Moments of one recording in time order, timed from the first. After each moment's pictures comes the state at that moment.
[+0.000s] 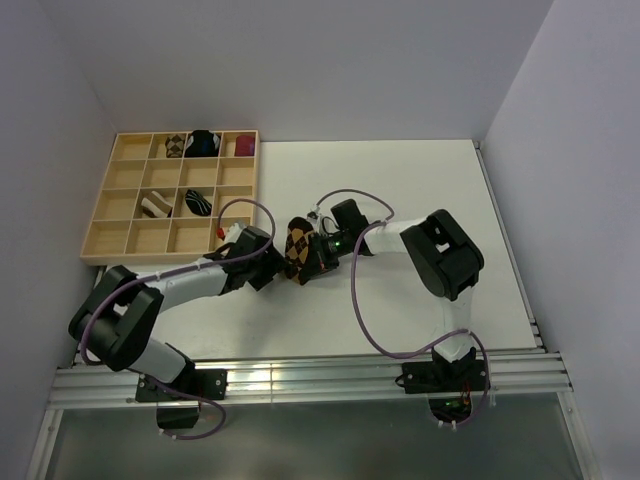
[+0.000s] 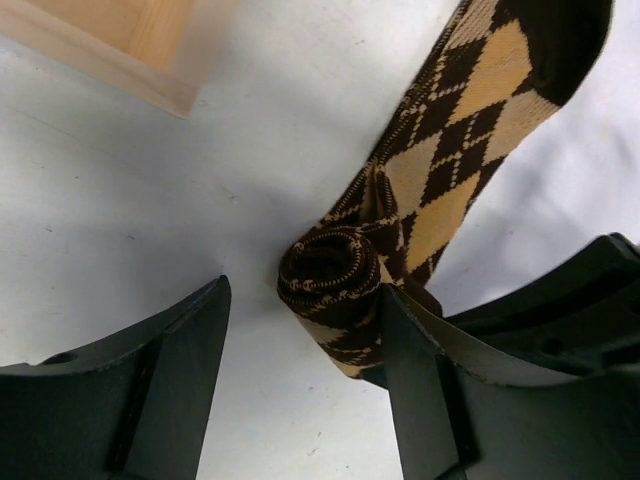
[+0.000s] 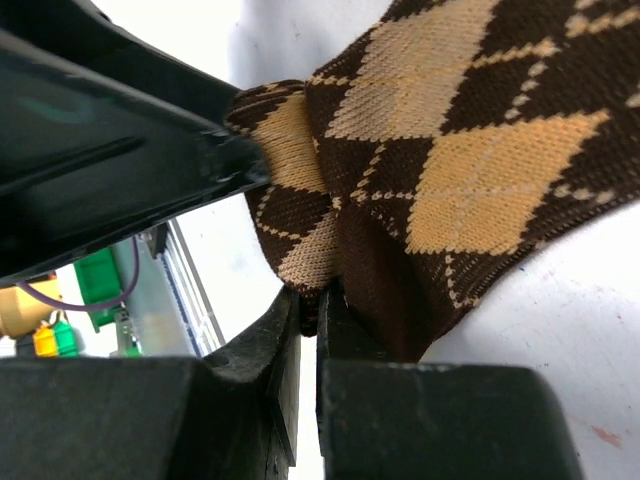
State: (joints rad) left arm -0.63 1.48 0.68 -0.09 -0.16 -1.25; right arm 0.56 1.99 1.05 0.02 -0.86 0.41
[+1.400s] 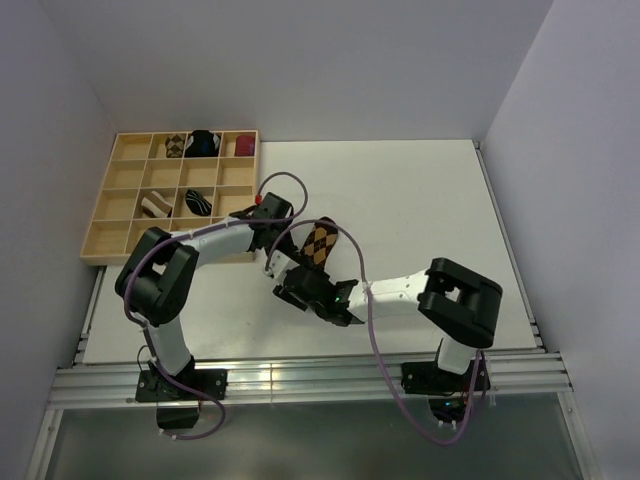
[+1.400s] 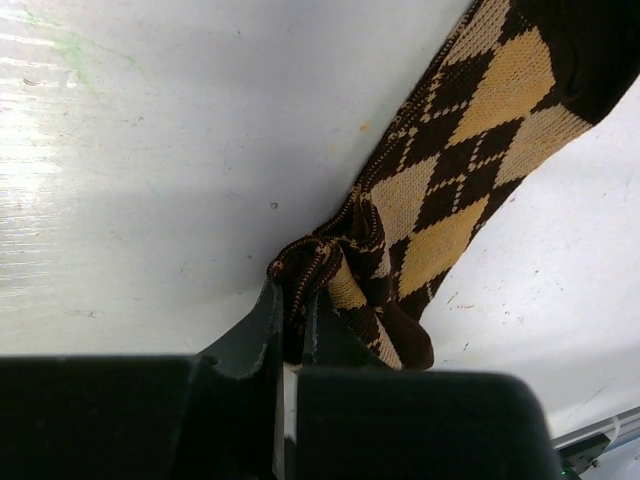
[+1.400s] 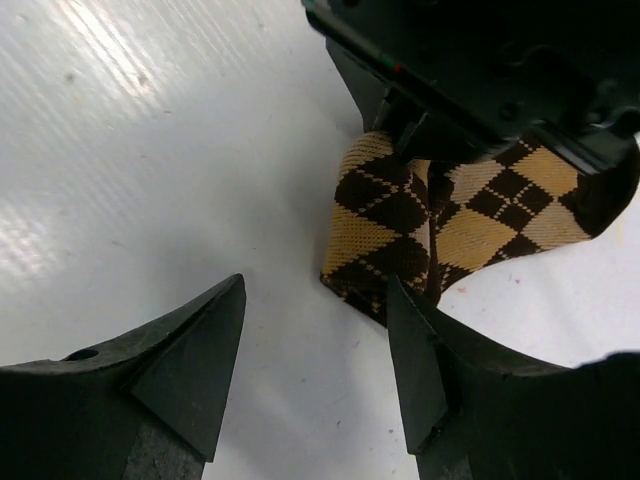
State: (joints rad) left arm -0.59 1.82 1.12 -0.35 0.05 -0.86; right arm 1.13 1.68 0.82 0.16 0.44 -0.12
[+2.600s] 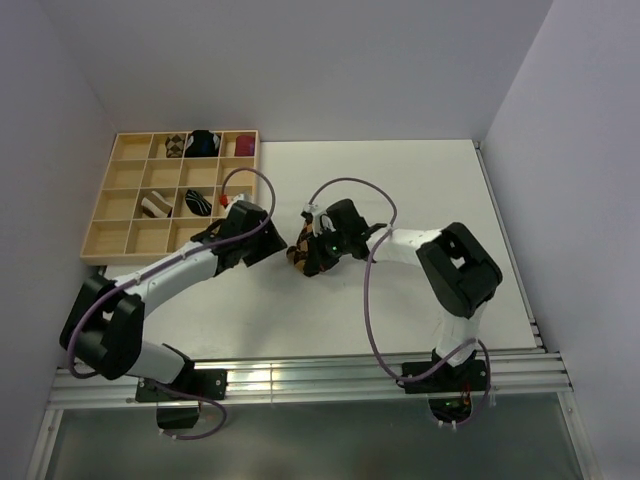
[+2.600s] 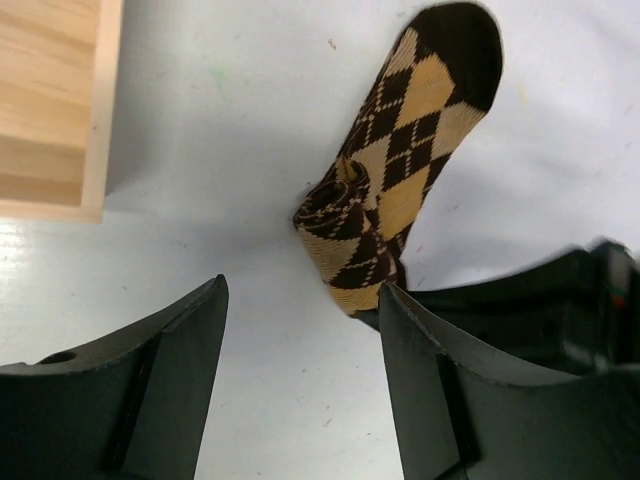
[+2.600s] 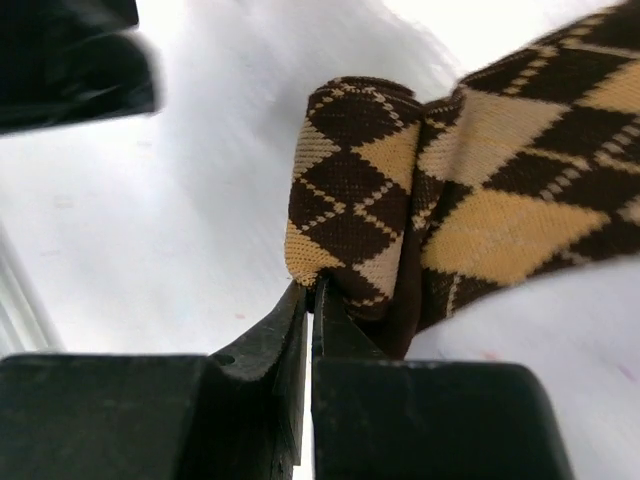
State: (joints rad) left arm -0.56 1.47 0.91 -0.29 -0.09 -0.90; right arm 0.66 1.78 0.96 0.01 -0.44 0.11
